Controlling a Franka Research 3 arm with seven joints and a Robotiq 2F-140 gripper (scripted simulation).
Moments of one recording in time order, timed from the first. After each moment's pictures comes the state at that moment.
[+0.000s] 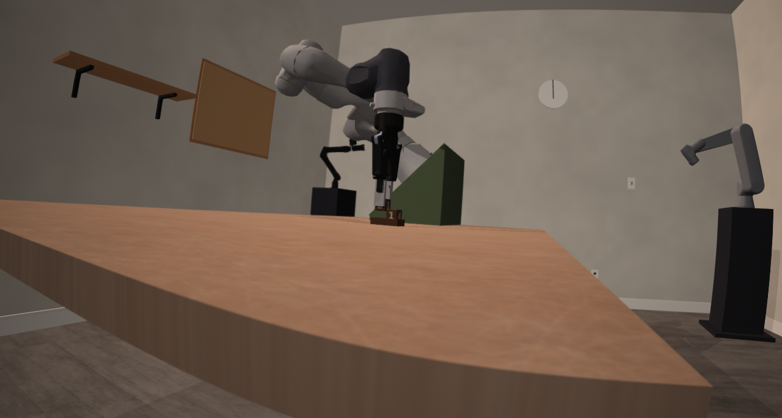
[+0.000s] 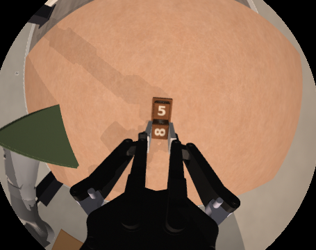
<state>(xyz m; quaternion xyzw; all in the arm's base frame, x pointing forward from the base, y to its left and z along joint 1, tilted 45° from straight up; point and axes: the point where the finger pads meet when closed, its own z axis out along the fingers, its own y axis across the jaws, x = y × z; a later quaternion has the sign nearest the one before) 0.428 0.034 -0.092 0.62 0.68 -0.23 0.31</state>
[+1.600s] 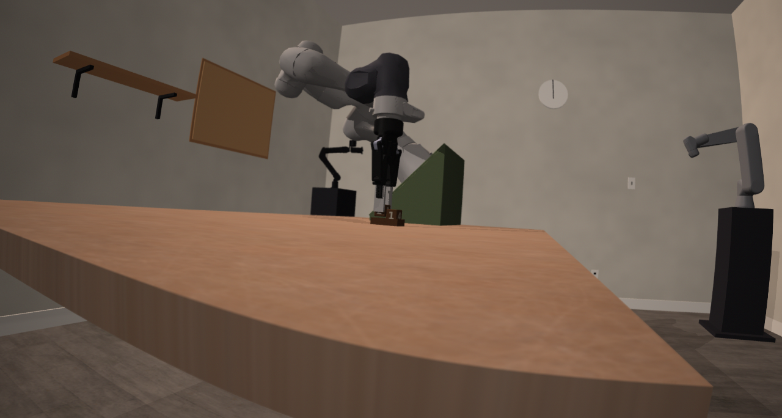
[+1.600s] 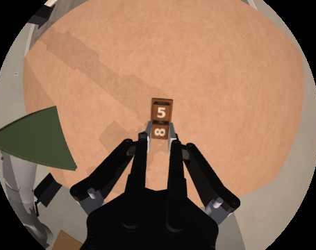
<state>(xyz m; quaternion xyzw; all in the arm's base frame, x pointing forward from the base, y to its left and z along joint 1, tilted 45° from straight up) 0.430 0.024 -0.102 0.62 0.68 -0.23 0.31</state>
